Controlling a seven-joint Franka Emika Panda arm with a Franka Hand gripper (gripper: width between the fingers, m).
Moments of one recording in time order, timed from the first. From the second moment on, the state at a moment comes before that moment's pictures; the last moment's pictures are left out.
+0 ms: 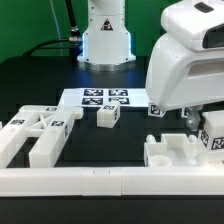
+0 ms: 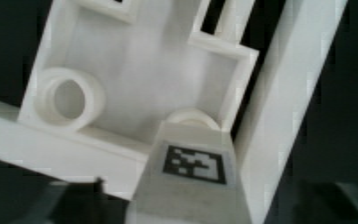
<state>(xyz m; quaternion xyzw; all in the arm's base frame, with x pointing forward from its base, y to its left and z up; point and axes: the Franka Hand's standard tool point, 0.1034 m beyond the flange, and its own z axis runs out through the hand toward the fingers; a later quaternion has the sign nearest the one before) 0.667 0.106 0.087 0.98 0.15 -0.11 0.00</state>
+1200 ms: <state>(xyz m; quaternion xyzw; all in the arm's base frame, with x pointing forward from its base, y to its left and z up) 0.661 0.114 0.086 0.97 -0.24 -0.07 0.02</state>
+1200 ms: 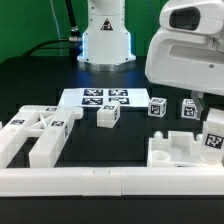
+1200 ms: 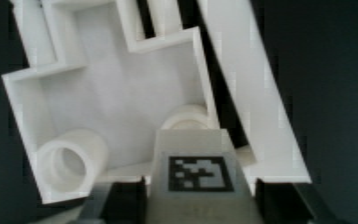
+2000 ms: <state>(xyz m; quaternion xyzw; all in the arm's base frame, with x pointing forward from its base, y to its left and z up) 0.660 0.125 0.085 0.86 -0.50 -0.07 0.02</state>
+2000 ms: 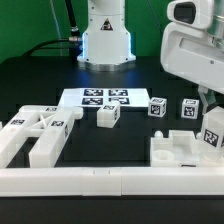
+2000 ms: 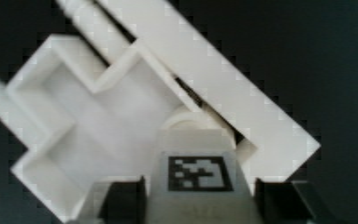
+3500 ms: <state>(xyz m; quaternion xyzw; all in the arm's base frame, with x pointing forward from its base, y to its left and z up) 0.649 0.138 0.084 0.90 -0.43 -0.06 -0.01</state>
